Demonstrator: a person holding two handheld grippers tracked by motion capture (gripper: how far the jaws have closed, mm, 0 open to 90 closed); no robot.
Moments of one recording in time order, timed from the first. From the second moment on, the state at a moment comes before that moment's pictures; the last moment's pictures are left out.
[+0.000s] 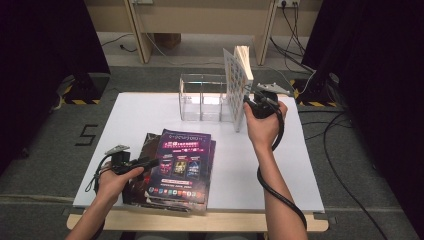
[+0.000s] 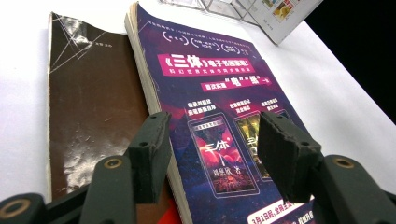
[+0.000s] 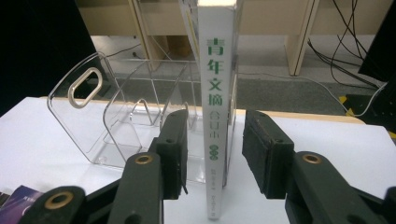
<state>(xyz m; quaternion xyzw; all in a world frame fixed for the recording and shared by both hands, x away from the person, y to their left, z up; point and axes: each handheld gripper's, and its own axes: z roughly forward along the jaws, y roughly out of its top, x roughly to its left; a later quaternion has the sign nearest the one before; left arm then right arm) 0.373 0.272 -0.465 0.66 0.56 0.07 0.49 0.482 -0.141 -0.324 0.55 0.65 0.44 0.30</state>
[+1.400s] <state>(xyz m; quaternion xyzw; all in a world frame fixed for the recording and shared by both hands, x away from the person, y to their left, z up) 0.403 0.261 -0.485 0.68 0.60 0.06 0.42 0.433 -0.131 -0.404 0.55 0.72 0.38 0.19</state>
